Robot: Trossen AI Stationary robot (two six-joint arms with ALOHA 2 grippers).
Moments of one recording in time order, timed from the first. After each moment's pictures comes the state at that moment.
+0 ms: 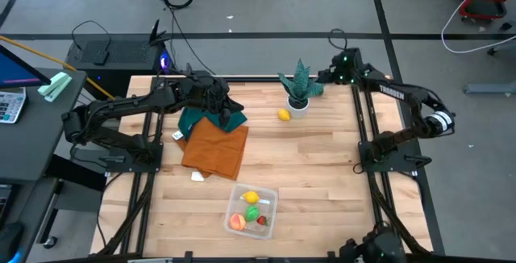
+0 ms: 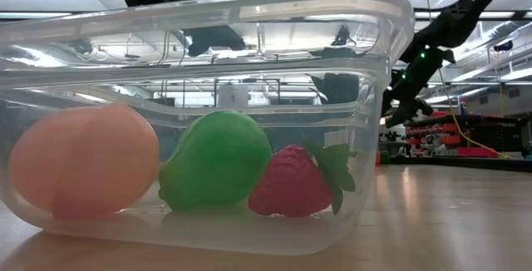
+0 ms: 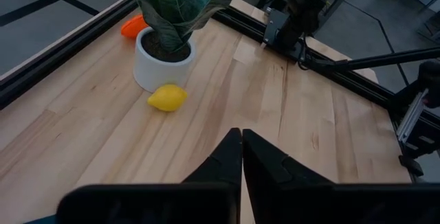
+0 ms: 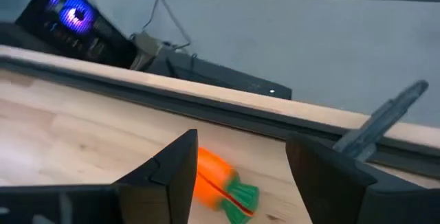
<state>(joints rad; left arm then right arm) 0.41 1.28 0.92 -0.10 0.27 -0.27 -1.12 1.36 0.76 -0.13 -0.11 0.28</state>
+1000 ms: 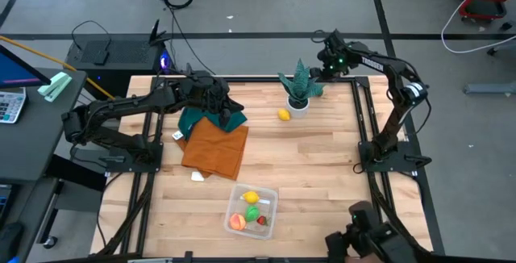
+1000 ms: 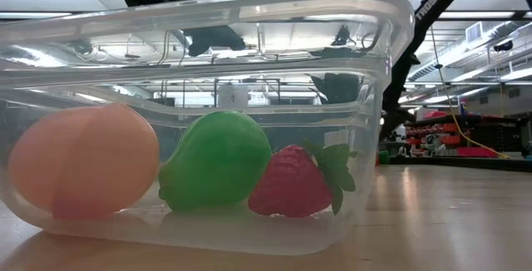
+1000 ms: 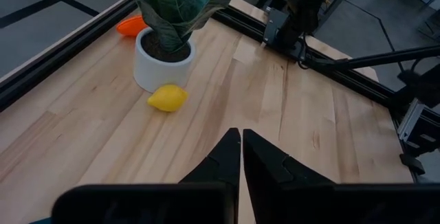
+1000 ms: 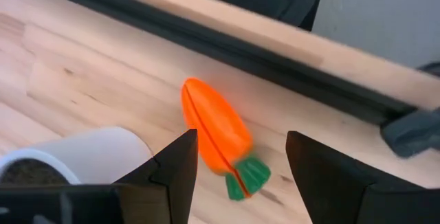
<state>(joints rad) 0.41 1.28 0.92 -0.10 0.27 -0.26 -1.13 1.75 1.25 -0.73 -0.26 0.12</state>
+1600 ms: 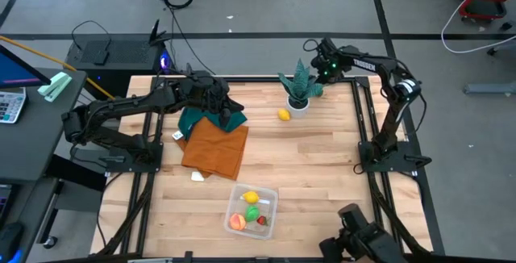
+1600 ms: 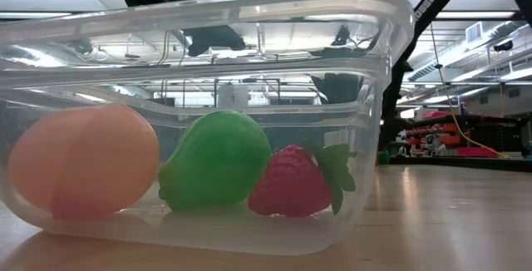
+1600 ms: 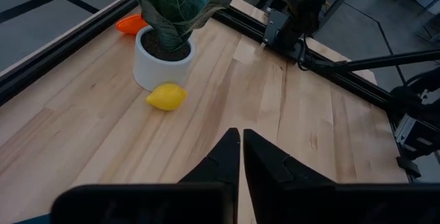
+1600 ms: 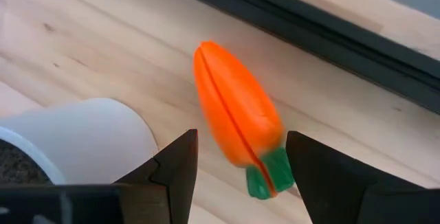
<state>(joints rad) 0.41 1.28 0.92 -0.10 0.27 -0.28 -1.07 1.82 1.25 -0.76 -0.26 0.09</state>
